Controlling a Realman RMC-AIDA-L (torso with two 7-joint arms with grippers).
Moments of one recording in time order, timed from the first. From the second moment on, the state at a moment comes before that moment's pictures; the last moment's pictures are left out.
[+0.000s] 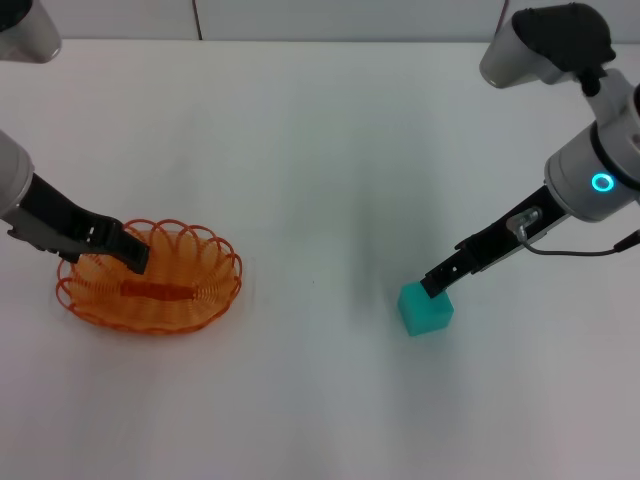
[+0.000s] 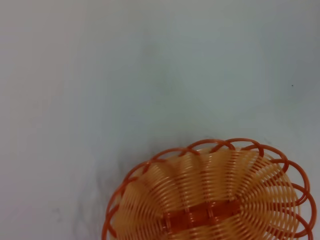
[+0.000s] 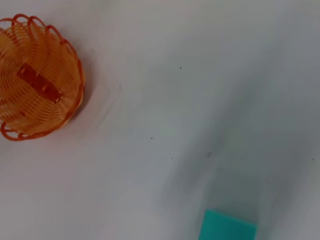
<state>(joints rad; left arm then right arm) -0.54 -2.04 1.29 1.44 -0.42 -1.68 0.16 0.71 2.06 -1.39 -1.04 0.67 1.52 -0.37</state>
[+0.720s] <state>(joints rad) -0.55 -2.04 1.24 1.41 -0.41 -1.67 0.20 0.71 2.06 -1.39 -1.04 0.69 1.52 -0.38</state>
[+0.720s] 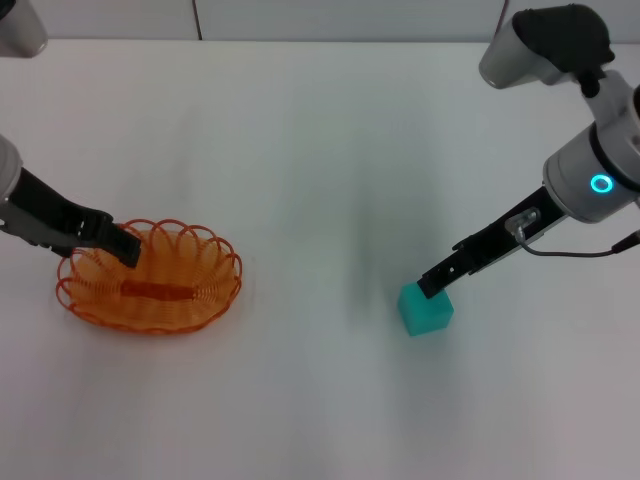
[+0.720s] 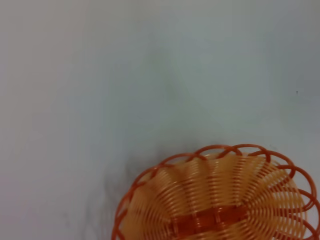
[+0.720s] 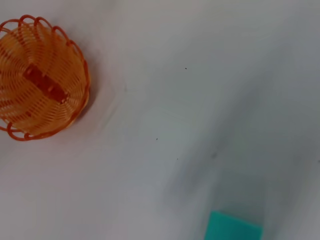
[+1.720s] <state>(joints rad) -0.69 -2.01 0.92 0.89 -0.24 -1.35 0.44 0.71 2.06 -1.38 -1.00 0.69 1.49 -0.41</state>
